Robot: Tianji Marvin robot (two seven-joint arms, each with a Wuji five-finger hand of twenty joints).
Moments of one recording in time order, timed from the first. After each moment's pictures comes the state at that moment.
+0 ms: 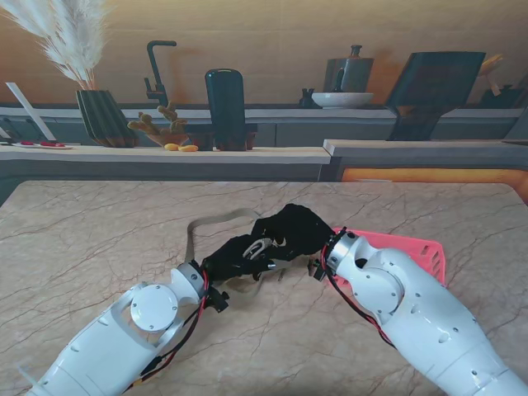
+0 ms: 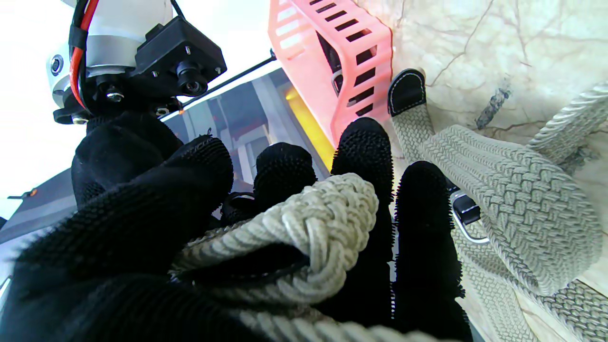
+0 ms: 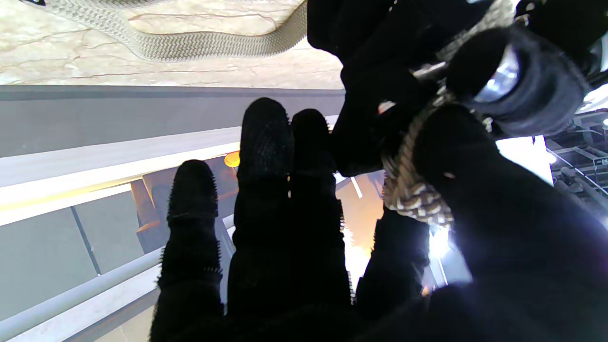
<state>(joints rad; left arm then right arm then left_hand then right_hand) 1.32 -1.16 -0.92 -1.36 -0.03 -0.33 -0.14 -1.27 -1.09 1.00 -1.45 -0.73 -0.46 -0.07 0.68 -0.55 0.80 -0.10 0.65 0.00 1.29 1.32 1.17 -0.02 1.04 0.81 1.06 0.19 1.00 0.67 0.47 0.26 1.16 0.51 0.55 -0.64 0.89 -0.23 0.68 -0.44 0.91 0.32 1.13 0.00 0.56 0.41 1.00 -0.01 0.68 0.65 0.44 0.20 0.80 0.58</state>
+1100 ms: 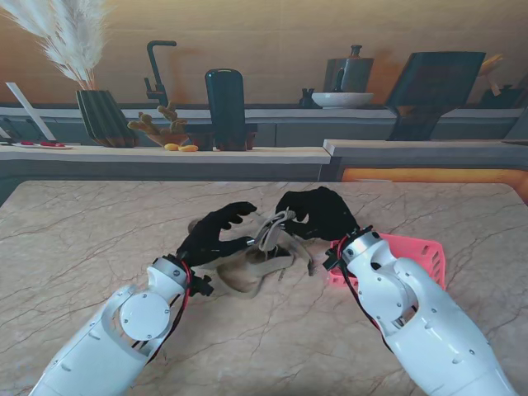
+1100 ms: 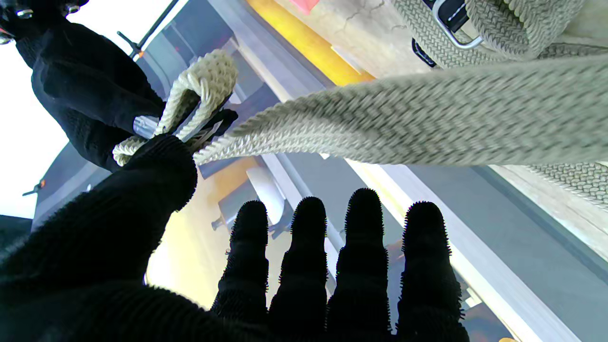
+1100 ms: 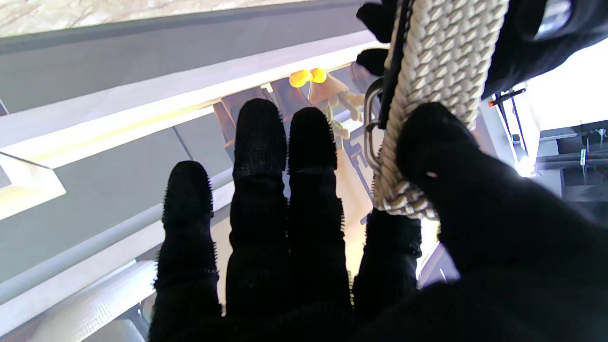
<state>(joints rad) 1.42 -1.18 -1.07 -1.46 0.32 -0.34 0.15 -1.41 -1.13 1.15 -1.59 -0.70 -0.26 -0.17 0.59 -0.52 0.67 -0.10 0.33 0.01 0.47 0.53 0.52 0.12 0.32 0.42 0.50 0.21 0.33 0.54 0.19 0.27 0.69 0.53 0.60 -0.66 0.92 -0.24 0.75 -0.35 0.91 0.29 1.15 0.00 0.51 0.40 1.00 0.03 0.57 0.60 0.42 0.24 0.82 0.55</state>
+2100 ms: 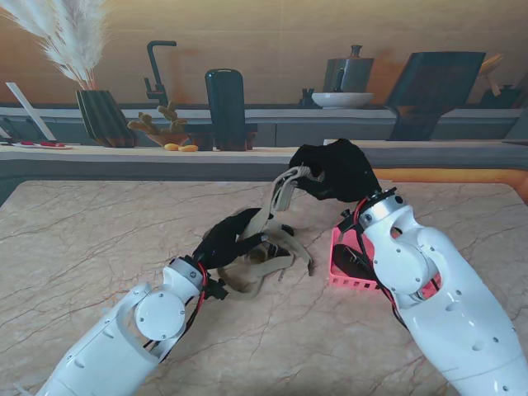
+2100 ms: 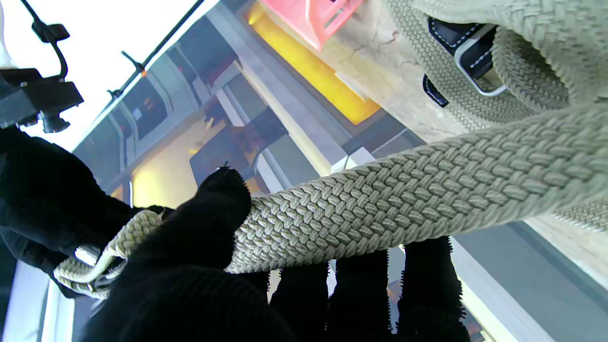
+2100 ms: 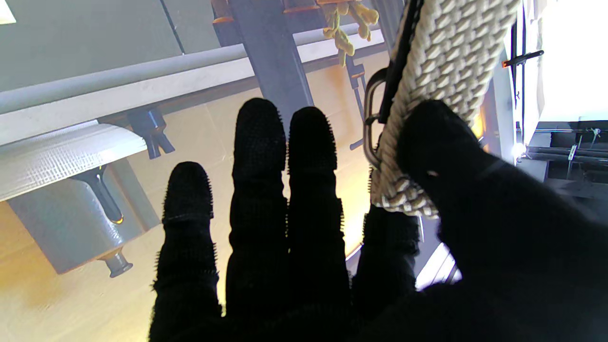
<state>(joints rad) 1.38 -1.18 -0.98 -1.46 0.30 -0.27 0.15 -1.37 -1.12 1.25 -1.73 -0.77 -0.22 -0.15 1.00 -0.20 0.32 -0.07 0.36 0.03 0.49 0.56 0.60 0.13 0.36 0.42 0.53 0.21 0.38 0.51 0.21 0.28 0.76 0.47 0.60 -0.67 0.93 -0.24 0.77 -0.31 0.91 0.29 1.15 0.00 0.53 0.40 1.00 0.03 0.60 0.59 0.41 0.24 0.83 0.54</state>
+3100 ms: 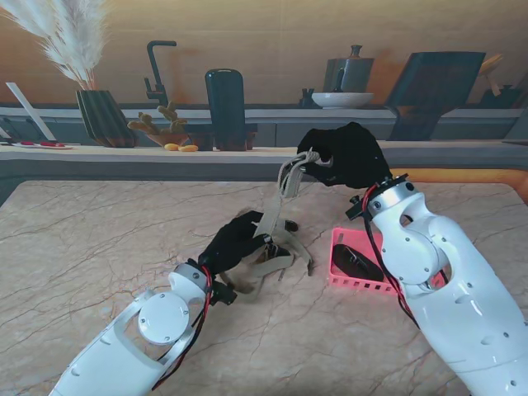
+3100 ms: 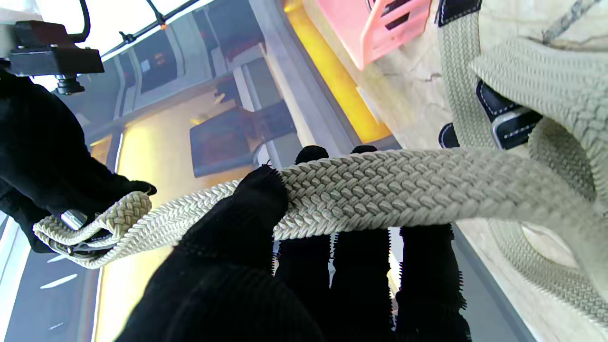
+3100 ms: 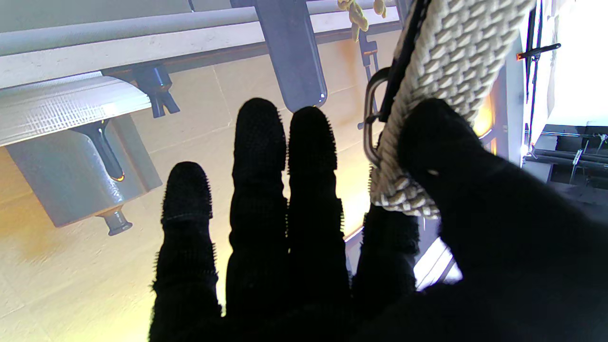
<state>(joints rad) 1.43 -1.20 -0.98 -1.55 0.06 -0.16 0.11 -1.35 -1.11 1.29 -1.77 -0.79 -0.20 -0.12 1.20 -0.24 0.30 -0.08 0.43 0.07 0.77 0.60 0.89 0.13 0.48 0.76 0.75 0.21 0.66 0.62 0.32 0.28 0.95 0.46 0.60 -0.68 0.93 -0.24 0.78 -0.31 0.91 0.29 1.15 0.00 0.54 0.40 1.00 0.03 0.60 0.59 0.41 0.25 0.84 0.53</state>
